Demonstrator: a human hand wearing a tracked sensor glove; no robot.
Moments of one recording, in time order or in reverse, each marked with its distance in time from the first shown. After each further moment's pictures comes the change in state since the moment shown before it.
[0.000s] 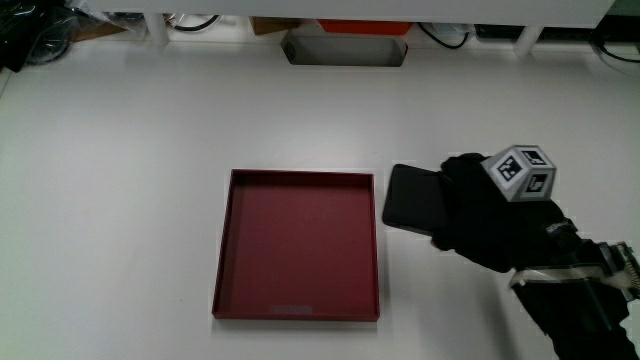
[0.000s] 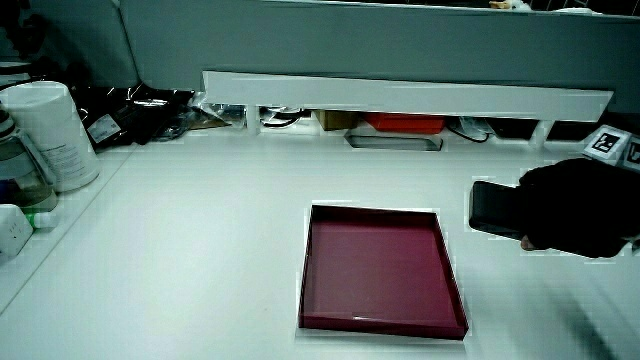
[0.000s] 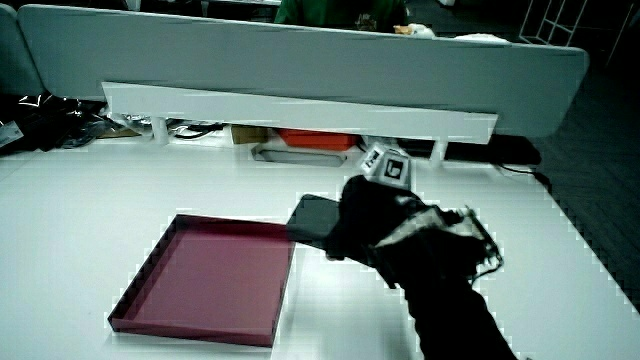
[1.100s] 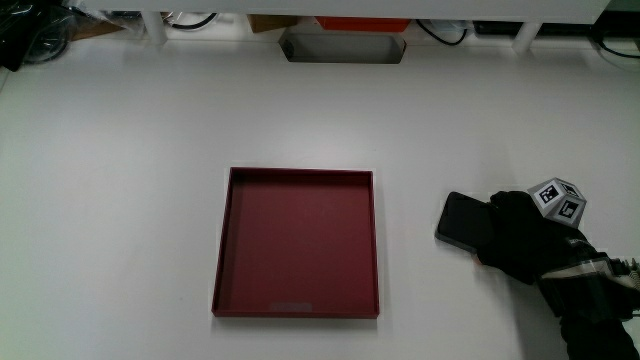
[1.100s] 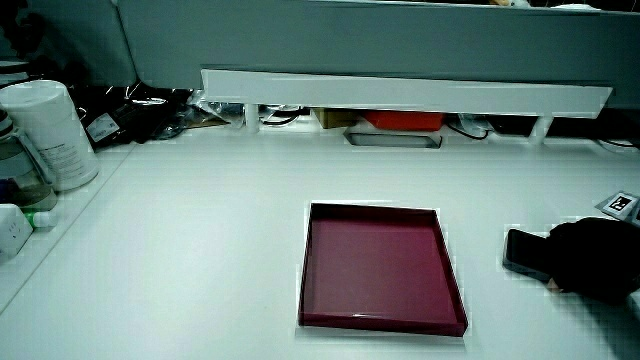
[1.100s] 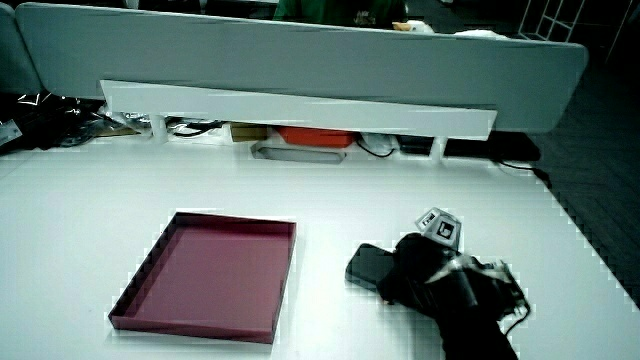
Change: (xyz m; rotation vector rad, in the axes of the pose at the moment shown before) arm 0.134 0.022 -0.072 -0.089 0.158 -0.297
